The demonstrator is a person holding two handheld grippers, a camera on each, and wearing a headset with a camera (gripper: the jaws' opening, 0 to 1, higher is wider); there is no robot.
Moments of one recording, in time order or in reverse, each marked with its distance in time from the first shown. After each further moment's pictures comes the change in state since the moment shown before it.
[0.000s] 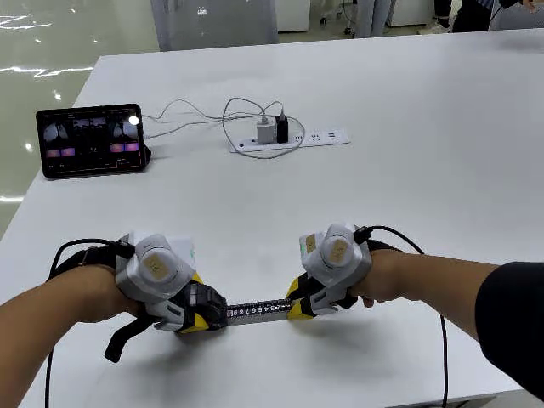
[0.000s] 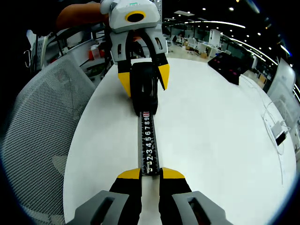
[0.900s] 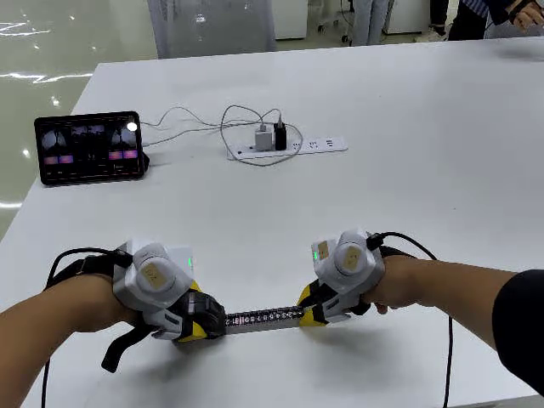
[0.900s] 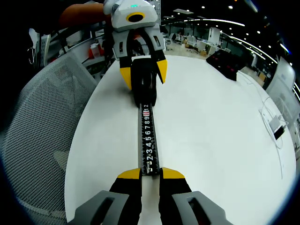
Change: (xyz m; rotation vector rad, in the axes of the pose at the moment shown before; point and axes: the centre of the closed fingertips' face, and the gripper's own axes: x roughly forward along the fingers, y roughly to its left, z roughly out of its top) left arm 0.001 0.000 0.000 0.001 -0.003 -0.002; right arm -0.014 -0.001 -0.017 0.007 0.020 -0.001
